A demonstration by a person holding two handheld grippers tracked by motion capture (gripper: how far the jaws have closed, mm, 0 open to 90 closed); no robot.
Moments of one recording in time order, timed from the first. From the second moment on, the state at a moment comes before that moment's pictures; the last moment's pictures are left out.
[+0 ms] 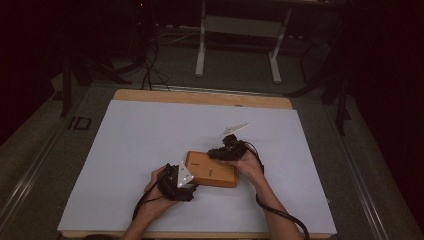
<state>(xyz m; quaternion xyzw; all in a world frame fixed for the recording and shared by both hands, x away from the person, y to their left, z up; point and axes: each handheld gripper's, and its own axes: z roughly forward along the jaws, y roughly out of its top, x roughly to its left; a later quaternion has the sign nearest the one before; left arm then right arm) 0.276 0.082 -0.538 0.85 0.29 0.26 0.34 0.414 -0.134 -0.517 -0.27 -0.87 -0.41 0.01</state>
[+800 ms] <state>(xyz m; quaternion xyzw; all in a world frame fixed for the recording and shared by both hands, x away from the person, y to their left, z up) 0.275 0.081 -0.532 0.84 0.27 0.28 0.37 0.412 -0.133 -0.513 -0.26 -0.88 -0.39 -0.02</state>
